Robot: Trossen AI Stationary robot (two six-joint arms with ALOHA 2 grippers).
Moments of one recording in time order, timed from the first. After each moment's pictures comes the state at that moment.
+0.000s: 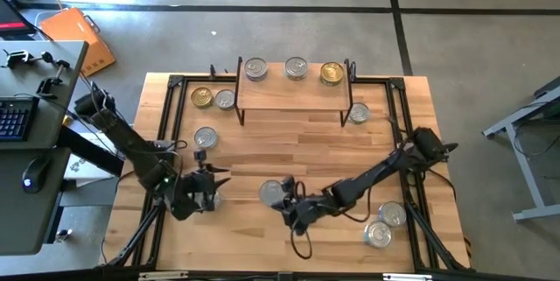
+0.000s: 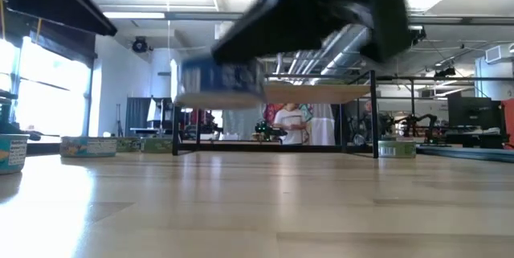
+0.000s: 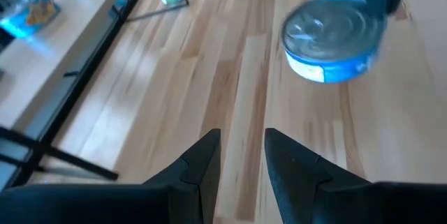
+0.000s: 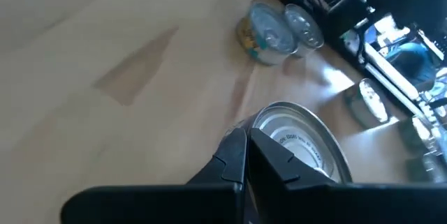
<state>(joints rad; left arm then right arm) -0.80 1.17 0.70 -0.56 -0.94 -0.51 0.46 1.93 1.19 0.16 0.43 -0.41</state>
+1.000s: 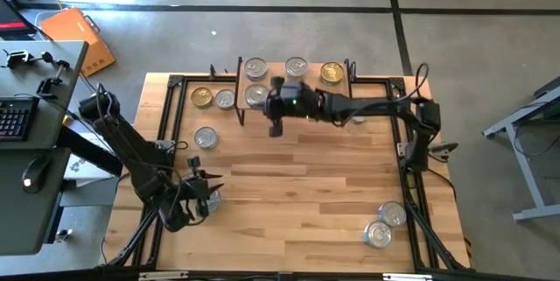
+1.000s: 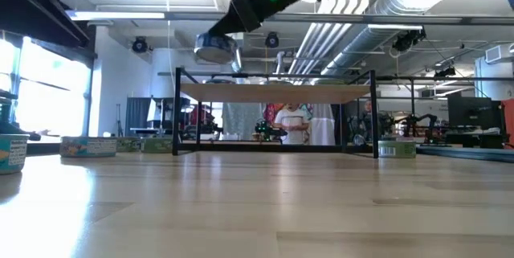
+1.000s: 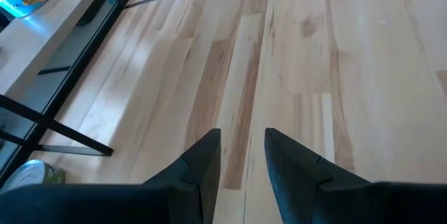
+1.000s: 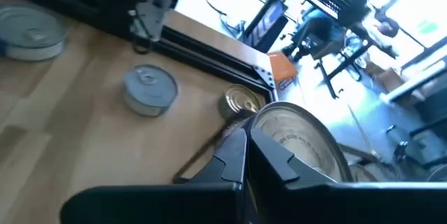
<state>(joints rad) -0.93 1.25 0.70 -0.69 -0.99 -0.74 -0.18 1.86 1.49 -0.01 0.08 -0.54</state>
